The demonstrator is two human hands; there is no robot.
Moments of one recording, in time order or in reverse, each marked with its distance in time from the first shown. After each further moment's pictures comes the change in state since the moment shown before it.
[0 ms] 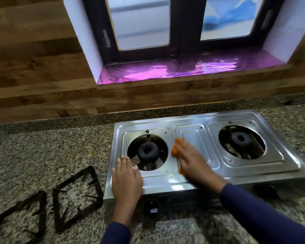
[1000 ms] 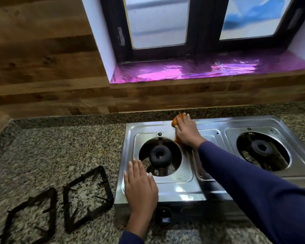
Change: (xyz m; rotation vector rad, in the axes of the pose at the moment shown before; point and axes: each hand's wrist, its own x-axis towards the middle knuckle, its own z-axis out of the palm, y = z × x) left_hand -0.005 0.002 0.011 0.130 0.057 -0.025; right_hand 0.162 0.001 0.031 -0.206 -0.099 0.145
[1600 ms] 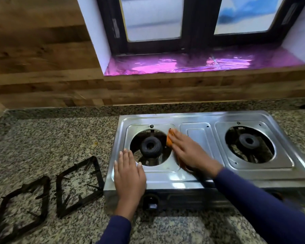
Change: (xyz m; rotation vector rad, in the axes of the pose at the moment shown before) left_hand -0.003 -0.001 0.002 -0.036 0.012 0.002; right_hand -0.119 0.024 -0.016 0.115 -0.094 -0.323
